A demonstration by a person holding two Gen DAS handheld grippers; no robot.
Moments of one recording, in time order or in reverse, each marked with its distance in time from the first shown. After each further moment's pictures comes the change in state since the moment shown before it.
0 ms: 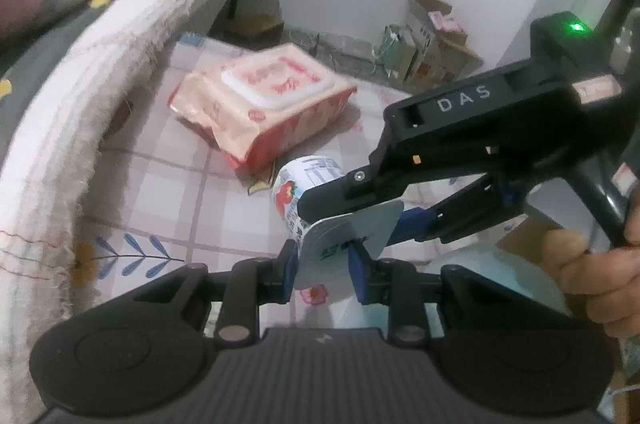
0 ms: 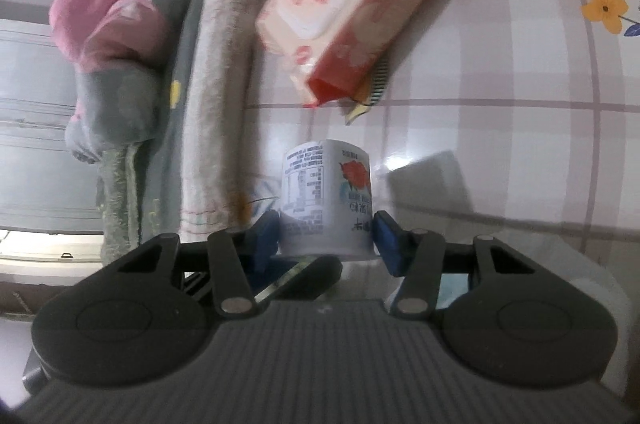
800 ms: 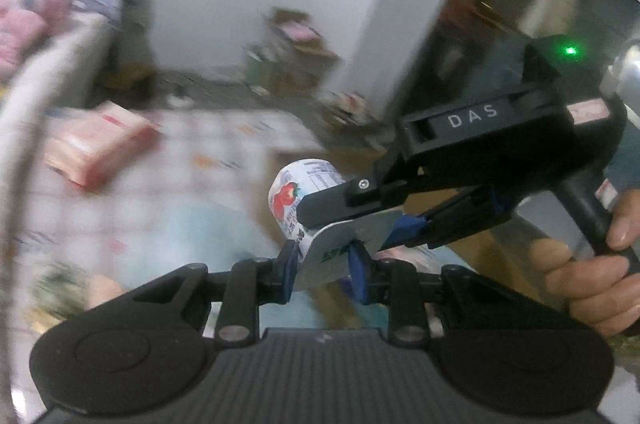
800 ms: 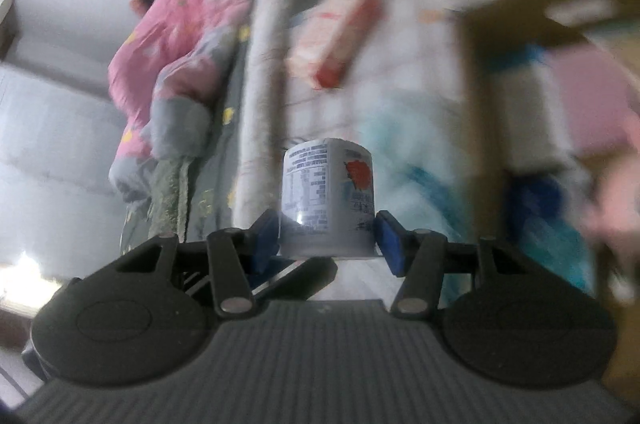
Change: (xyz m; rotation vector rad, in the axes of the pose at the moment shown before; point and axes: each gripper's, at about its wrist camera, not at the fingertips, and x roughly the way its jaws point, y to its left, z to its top) left arm -0.147 -0.189 -0.075 0.256 -0.024 -0.279; right arm -0.243 -0.041 -0.239 0.124 -0.297 0.005
